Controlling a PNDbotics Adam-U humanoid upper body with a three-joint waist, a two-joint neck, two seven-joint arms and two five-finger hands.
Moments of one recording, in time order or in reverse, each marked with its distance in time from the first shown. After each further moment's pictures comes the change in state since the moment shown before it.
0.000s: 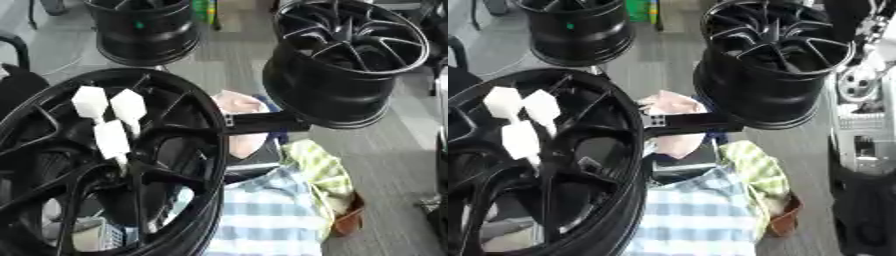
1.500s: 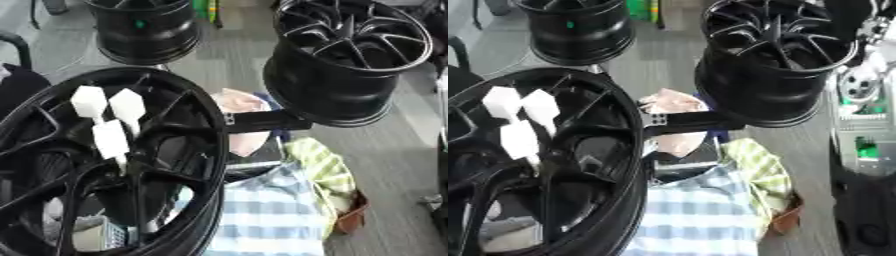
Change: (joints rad) left arm 0.090 0.143 0.021 -0.107 0.044 0.057 -0.262; right arm -0.001 0.000 0.002 0.000 -0.006 -0.002 -0.002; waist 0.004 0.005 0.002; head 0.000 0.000
